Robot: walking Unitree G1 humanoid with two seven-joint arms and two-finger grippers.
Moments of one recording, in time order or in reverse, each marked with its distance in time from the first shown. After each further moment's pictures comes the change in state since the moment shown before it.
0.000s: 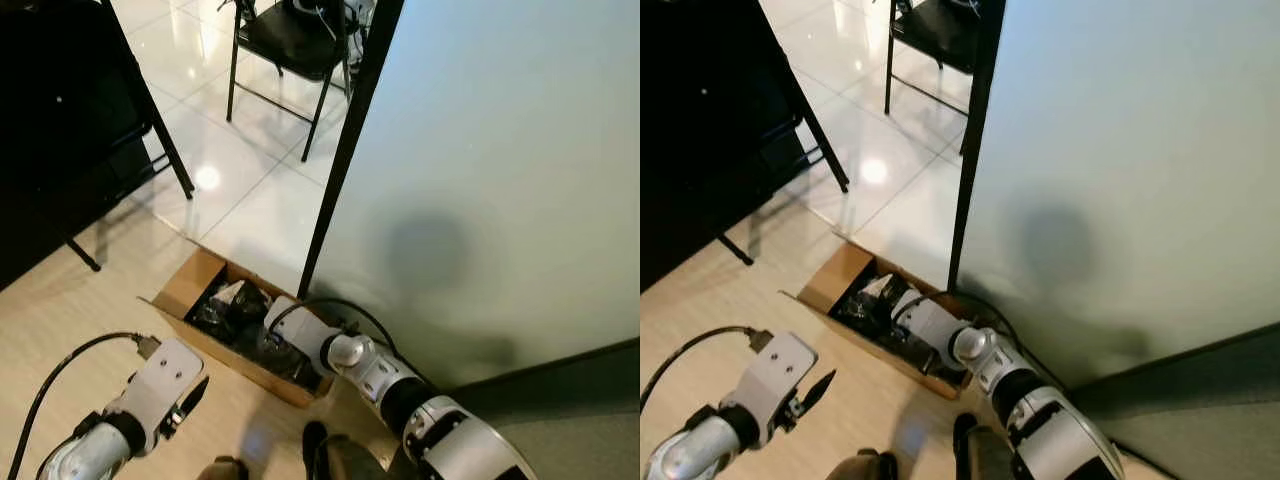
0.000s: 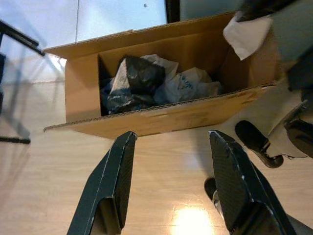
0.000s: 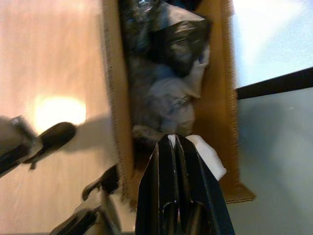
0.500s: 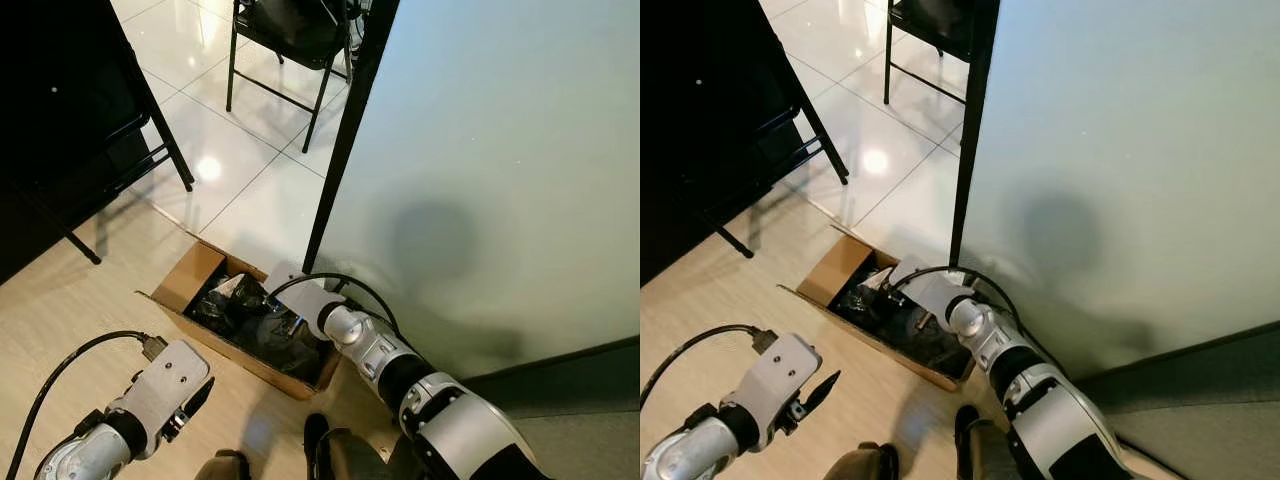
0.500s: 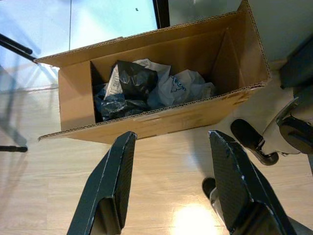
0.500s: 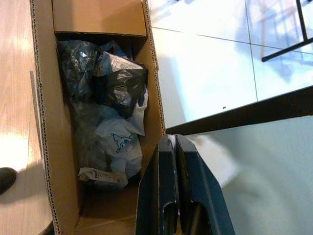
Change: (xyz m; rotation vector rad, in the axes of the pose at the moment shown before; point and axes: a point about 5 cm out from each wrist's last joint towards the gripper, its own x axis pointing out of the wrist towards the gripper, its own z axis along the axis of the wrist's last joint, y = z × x) left arm -0.005 -0.004 0.007 0.021 -0.012 -0.027; right arm -0.002 -0.025 0.031 -0.097 -0.146 -0.187
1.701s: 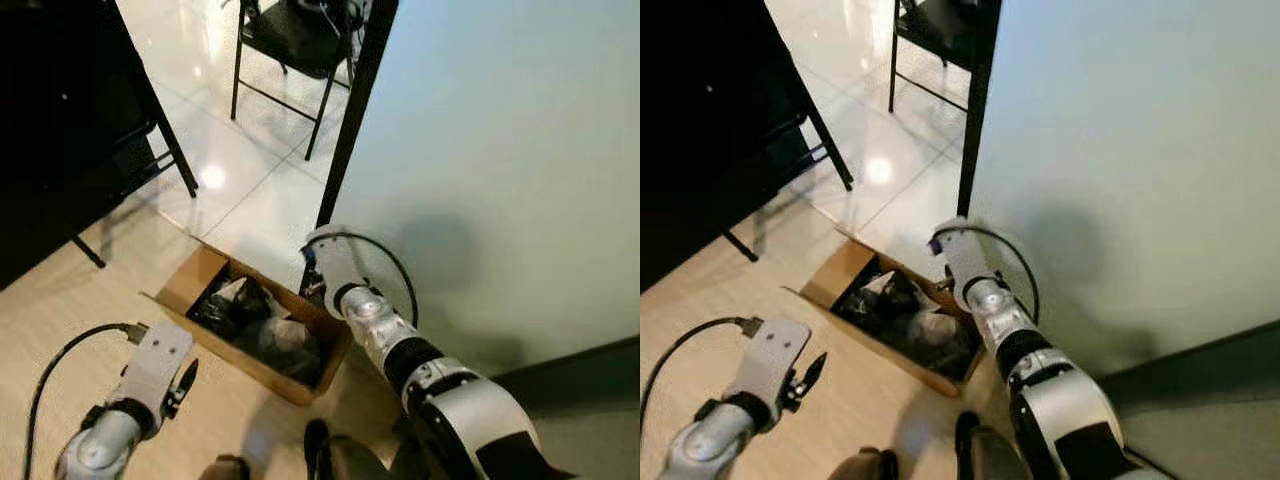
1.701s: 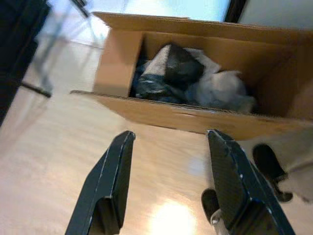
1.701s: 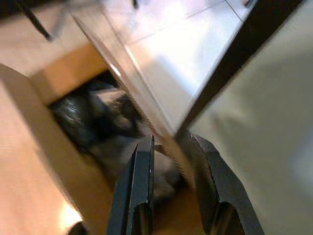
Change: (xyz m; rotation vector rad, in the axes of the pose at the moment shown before) left arm 0.032 0.007 -0.018 -0.250 0.110 0.289; right arm -0.003 -0.031 -0.007 0.588 0.042 -0.111
